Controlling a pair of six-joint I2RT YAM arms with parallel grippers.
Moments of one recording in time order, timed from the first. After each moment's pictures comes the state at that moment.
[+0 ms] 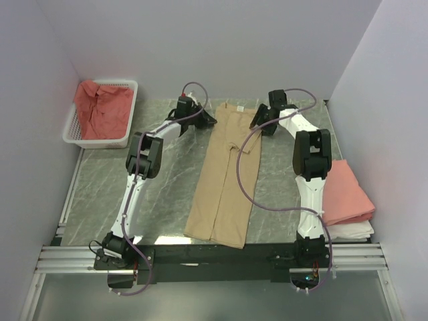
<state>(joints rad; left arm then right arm) -0.33 2.69 2.17 0.04 0.45 -0.87 0.11 2.32 1.86 -0.52 -0.14 0.59</state>
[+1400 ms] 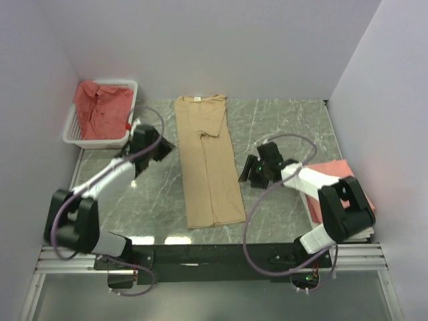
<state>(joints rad) -0.24 1.47 0.94 -0.08 -0.01 -0.97 0.36 1.56 0.83 -0.26 -0.14 0.70</state>
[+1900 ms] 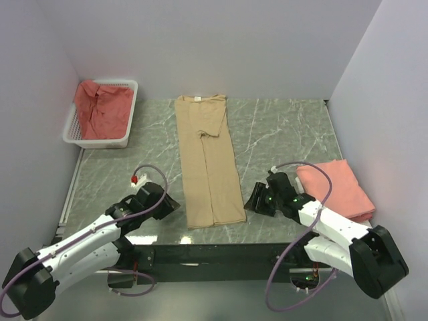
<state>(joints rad) -0.69 0.81 0.35 -0.37 -0.15 -1.20 0.51 1.05 0.37 -0.25 -0.16 0.78</state>
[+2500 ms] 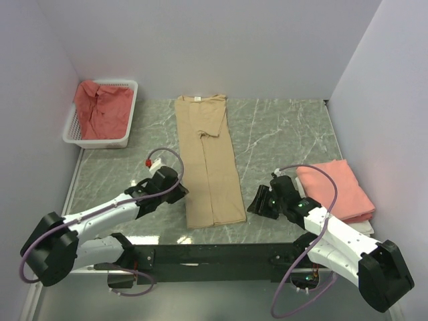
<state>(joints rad) -0.71 1.12 0.54 -0.20 -0.20 -1.14 0.52 0.90 0.34 -0.35 -0.15 0.78</state>
